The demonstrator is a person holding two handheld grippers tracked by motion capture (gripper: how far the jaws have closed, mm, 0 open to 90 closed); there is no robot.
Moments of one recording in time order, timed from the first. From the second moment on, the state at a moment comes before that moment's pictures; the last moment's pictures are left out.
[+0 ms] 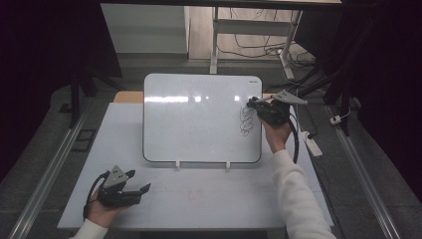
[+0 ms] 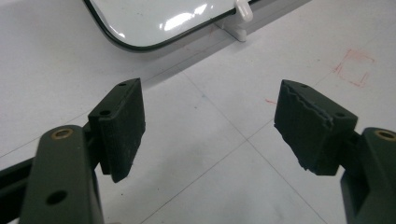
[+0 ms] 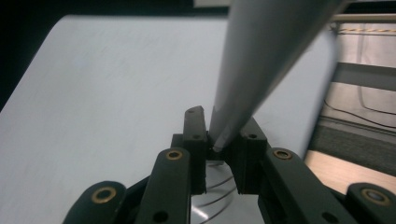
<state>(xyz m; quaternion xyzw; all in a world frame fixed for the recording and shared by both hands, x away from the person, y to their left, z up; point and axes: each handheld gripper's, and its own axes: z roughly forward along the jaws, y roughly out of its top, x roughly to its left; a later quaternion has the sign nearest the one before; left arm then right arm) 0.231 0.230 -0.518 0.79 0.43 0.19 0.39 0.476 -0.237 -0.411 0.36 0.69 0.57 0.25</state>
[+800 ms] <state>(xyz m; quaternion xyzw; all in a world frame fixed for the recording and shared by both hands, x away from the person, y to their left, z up) 0.227 0.231 -0.516 0.79 0.43 0.19 0.40 0.472 -0.224 -0.417 0.38 0.68 0.59 0.23</state>
